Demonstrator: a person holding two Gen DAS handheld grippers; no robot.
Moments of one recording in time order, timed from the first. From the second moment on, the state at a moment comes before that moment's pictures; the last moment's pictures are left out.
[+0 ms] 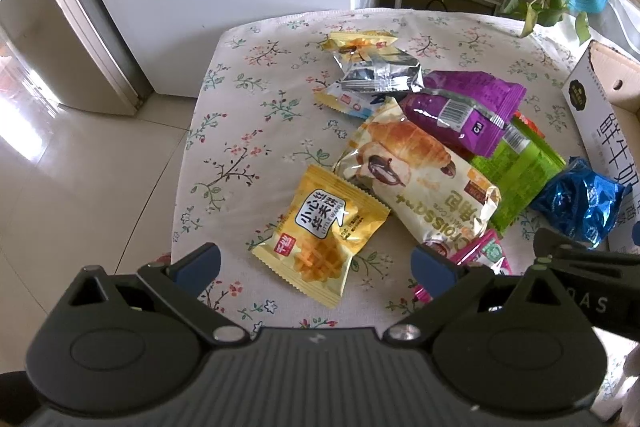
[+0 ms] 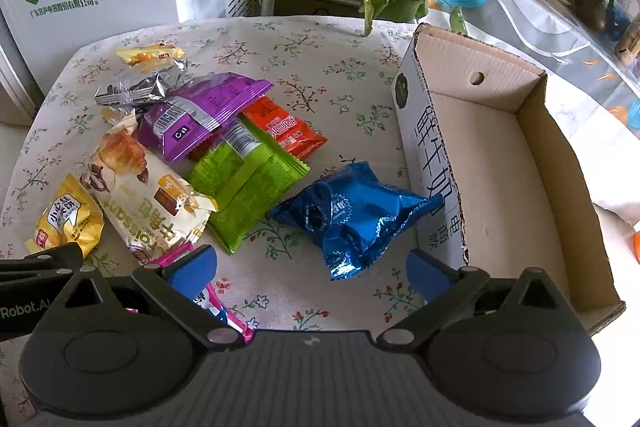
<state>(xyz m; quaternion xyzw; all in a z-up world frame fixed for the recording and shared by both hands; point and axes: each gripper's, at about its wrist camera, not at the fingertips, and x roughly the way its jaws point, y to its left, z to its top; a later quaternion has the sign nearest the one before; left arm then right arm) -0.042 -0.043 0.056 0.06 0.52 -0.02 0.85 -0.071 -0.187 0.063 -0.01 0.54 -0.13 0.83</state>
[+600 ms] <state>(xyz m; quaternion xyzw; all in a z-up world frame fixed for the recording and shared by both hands) -0.043 -0.042 0.052 0.05 0.53 -0.04 0.85 -0.073 -0.209 0.065 0.06 0.55 -0.11 0.83</state>
